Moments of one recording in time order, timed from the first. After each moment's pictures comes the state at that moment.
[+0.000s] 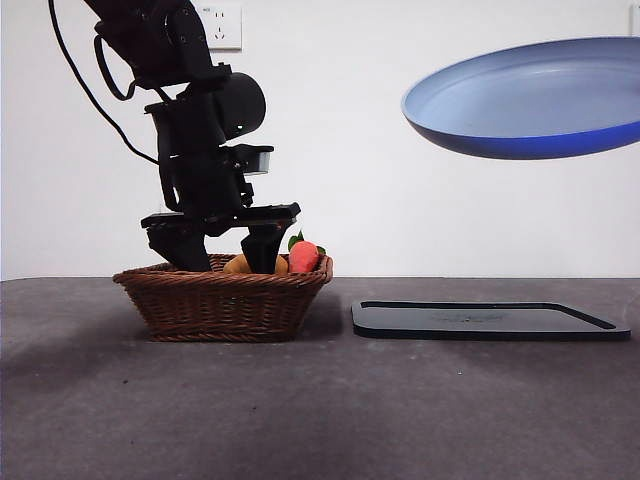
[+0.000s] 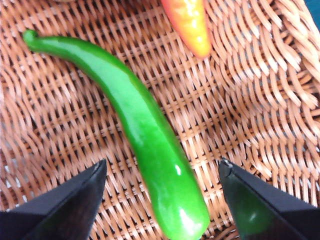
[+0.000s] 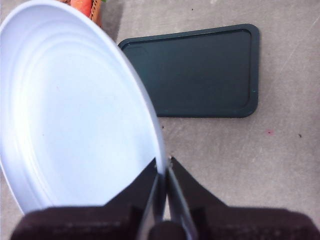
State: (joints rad) left arm -0.44 2.05 1.60 -0.66 -0.02 -0.07; right arm -0.05 0.96 1.00 -0.82 -0.39 0.07
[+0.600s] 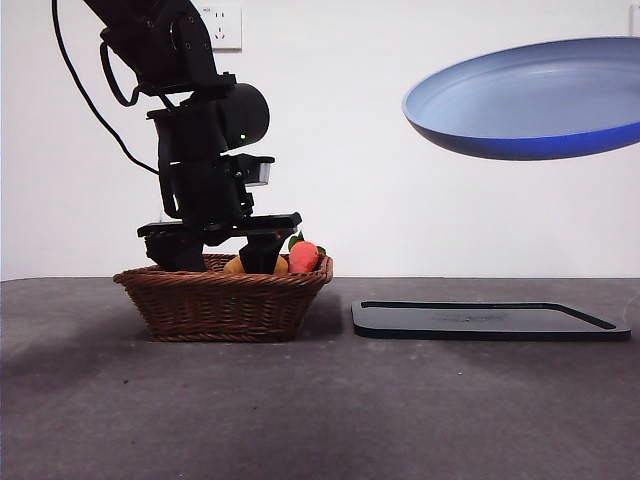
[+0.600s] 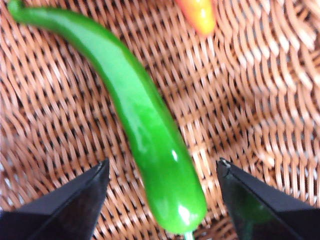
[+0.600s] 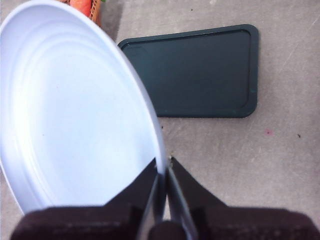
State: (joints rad) left arm -0.45 2.07 1.60 -0.70 -0.02 -0.11; right arm -0.05 0.96 1.00 -0.82 -0.39 0.06
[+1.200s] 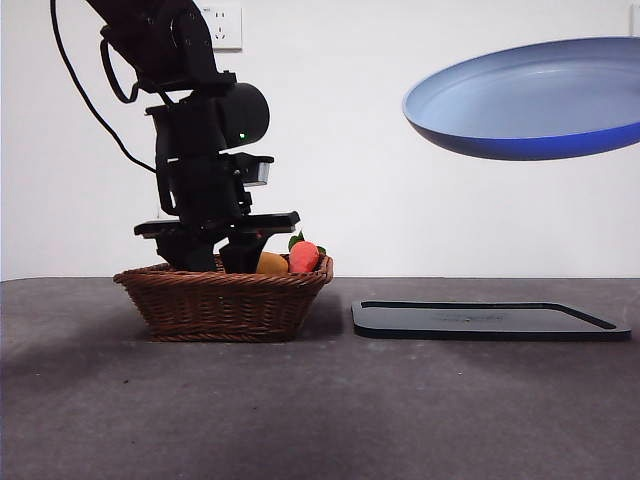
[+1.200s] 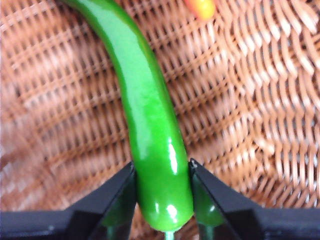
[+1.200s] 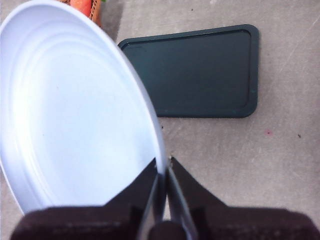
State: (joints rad) left arm -0.46 2.05 1.60 -0.74 -0.02 -0.11; right arm -0.05 0.96 1.00 -0.82 -0.39 0.06
